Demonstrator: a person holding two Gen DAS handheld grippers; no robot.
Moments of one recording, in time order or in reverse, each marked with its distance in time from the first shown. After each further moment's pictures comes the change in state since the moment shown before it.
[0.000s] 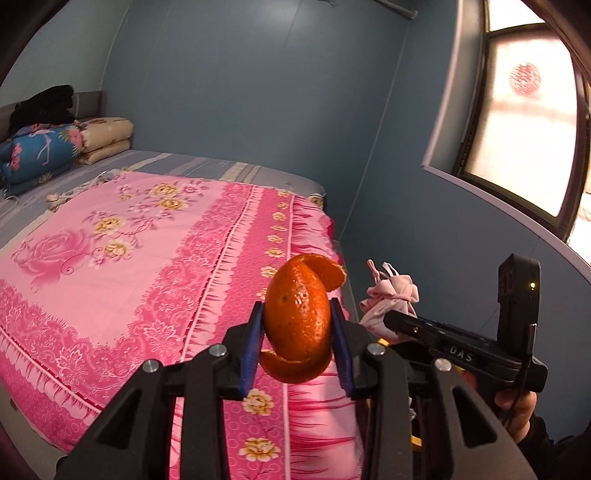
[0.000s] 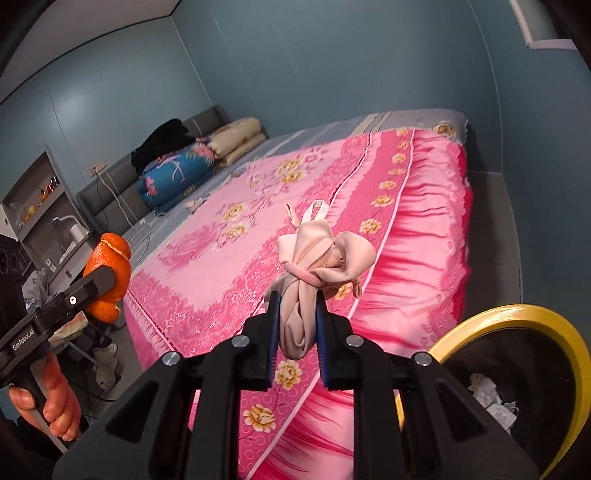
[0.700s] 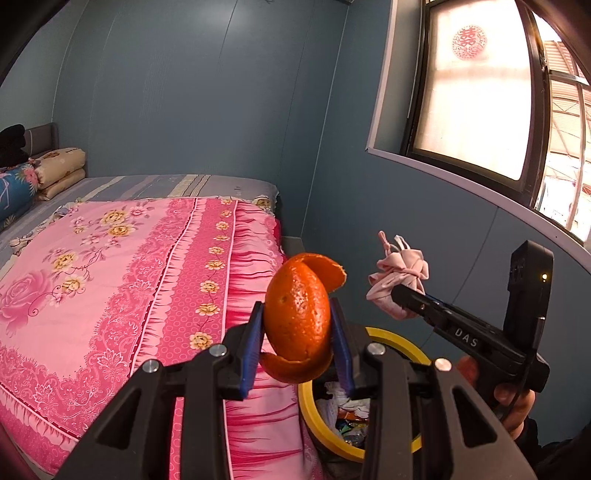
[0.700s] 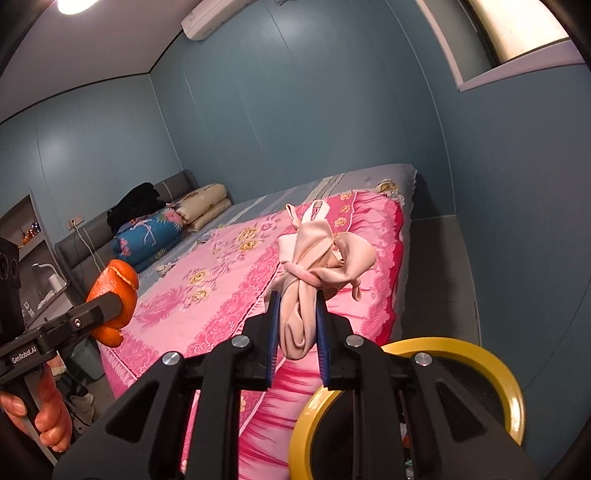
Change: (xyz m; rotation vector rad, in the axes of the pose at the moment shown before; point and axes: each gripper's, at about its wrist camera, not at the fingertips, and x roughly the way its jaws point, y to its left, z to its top) left arm 0.017 -0.104 0.010 0.147 0.008 -0.106; right arm -0.117 -0.071 -0.001 0.053 -0.267 -0.129
